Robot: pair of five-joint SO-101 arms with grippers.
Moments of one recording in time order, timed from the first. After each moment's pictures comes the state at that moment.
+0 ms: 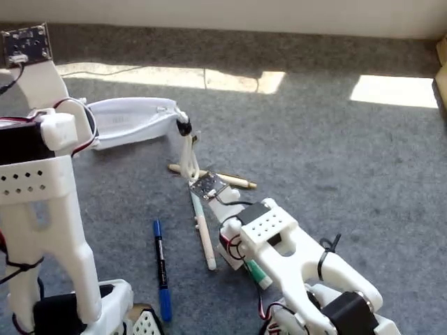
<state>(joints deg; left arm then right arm) -15.8 -23.1 -0.9 87.0 12.2 -35.6 -21.3 58.9 55.6 12.9</state>
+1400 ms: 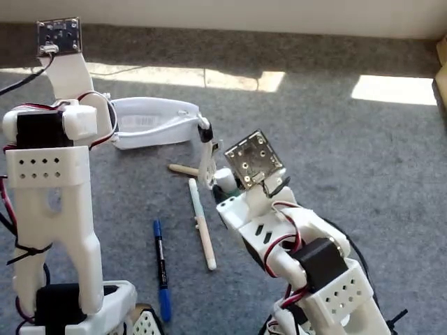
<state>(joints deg) -9.8 -18.4 -4.1 87.8 12.2 -35.6 -64.4 45.4 60.8 6.5</state>
